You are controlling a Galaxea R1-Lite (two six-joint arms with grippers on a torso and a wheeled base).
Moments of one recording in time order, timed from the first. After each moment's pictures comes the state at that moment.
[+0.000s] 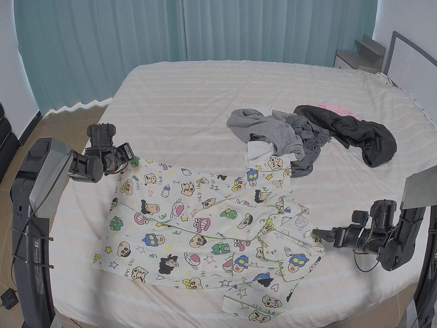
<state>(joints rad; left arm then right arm) 0.00 2.48 -1.72 -0.36 0.05 -0.43 0.04 2.27 -0.33 -1.40 0.42 0.23</state>
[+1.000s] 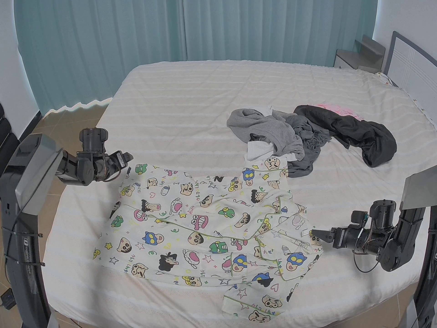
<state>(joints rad) 0.03 2.39 -1.56 -0.32 0.03 -0.43 0.05 2.27 -0.33 -1.41 0.42 0.23</state>
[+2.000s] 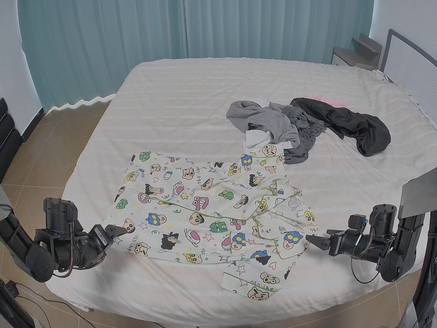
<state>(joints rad) -0.09 1.80 -0.29 -0.79 -0.13 -0.84 0.14 2.24 -0.21 -1.55 0.38 0.23</state>
